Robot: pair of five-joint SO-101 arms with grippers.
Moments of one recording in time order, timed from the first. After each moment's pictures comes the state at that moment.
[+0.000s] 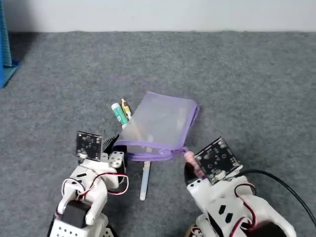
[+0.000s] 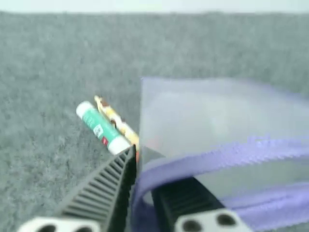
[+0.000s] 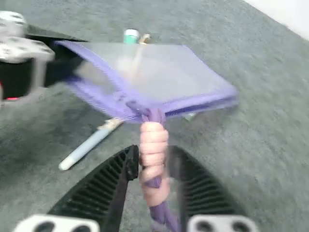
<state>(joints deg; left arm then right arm) 14.3 -103.5 91.6 51.6 14.9 -26.9 -85.6 39.8 93.0 9.3</state>
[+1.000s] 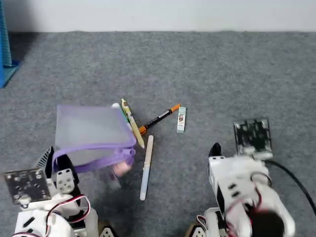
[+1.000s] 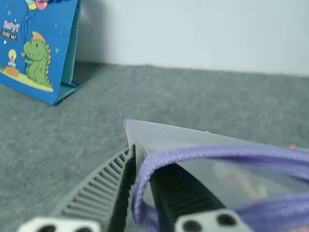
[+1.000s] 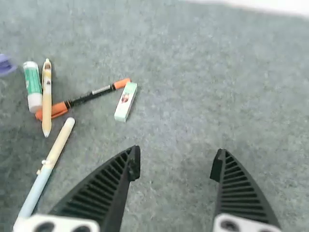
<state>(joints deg) -14.7 -103.6 50.2 88.2 4.0 -5.1 -78.8 39.8 87.7 3.5</state>
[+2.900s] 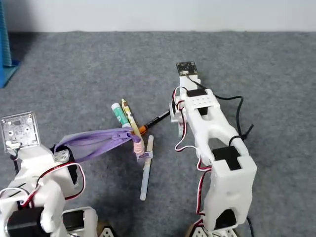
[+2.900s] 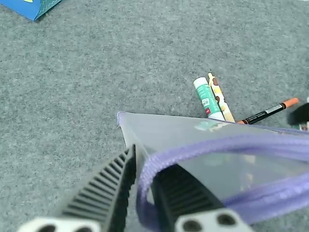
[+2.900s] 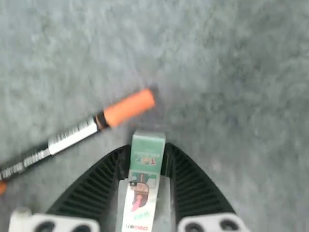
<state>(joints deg) -14.9 -72.7 33.1 97.1 9.6 -13.7 23.6 4.6 55.1 -5.2</state>
